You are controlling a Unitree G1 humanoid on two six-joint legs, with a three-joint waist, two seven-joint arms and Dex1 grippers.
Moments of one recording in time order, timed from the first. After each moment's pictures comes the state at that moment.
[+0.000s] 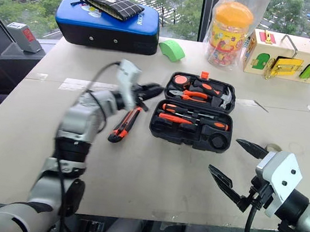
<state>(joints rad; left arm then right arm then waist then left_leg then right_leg) -0.57 0.36 0.16 0.01 -0.24 0.64 -0.67 0.43 -0.78 -0.50 -1.01 0.76 0.56 0.60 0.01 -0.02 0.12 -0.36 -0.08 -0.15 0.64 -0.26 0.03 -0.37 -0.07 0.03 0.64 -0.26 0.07</state>
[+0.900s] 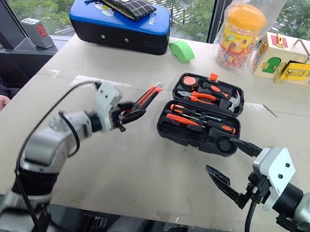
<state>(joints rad) -0.43 0.57 -0.02 -0.26 -0.32 0.66 -0.81 0.42 -0.79 -0.45 -0.94 0.75 0.55 0.67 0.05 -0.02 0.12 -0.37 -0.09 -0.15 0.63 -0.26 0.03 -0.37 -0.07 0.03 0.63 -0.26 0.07</state>
